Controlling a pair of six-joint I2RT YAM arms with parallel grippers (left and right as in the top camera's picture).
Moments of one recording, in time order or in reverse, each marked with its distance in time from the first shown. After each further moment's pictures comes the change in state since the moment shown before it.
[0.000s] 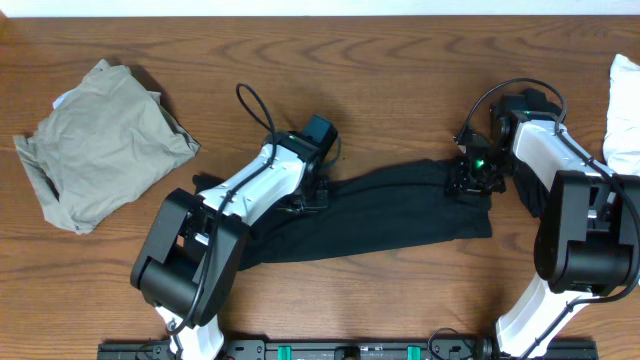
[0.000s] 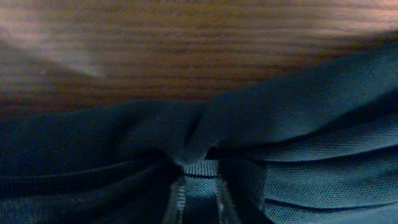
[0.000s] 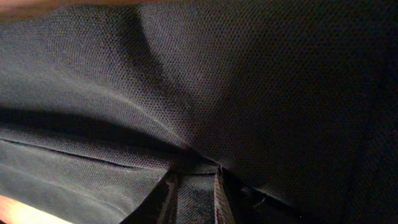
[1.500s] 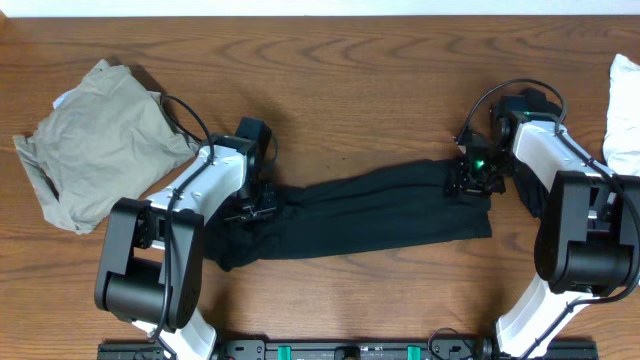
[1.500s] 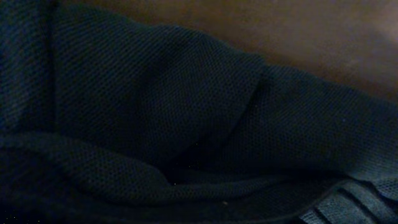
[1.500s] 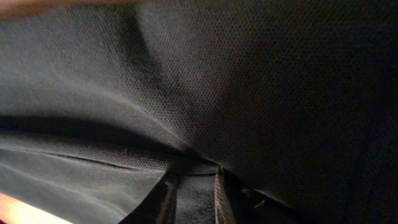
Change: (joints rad) left arm 0.279 -0.089 -0.147 -0.029 -0.046 0.049; right arm 0.000 -0.002 -0.014 0.007 -0.005 -0.001
